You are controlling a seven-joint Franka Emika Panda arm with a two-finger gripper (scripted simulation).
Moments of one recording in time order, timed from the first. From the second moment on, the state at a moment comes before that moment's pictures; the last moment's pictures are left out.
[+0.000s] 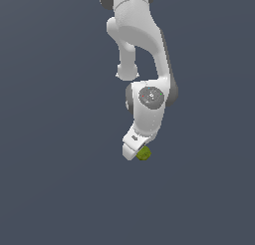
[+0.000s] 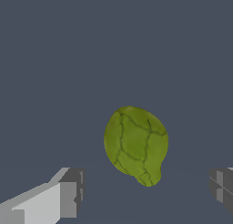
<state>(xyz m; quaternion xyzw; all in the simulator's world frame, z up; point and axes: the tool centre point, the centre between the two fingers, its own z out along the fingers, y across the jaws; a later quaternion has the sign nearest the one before) 0.049 0.063 0.091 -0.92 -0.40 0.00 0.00</state>
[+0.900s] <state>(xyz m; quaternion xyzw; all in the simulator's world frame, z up) 0.049 0.063 0.041 -0.92 -0.40 0.00 0.00</state>
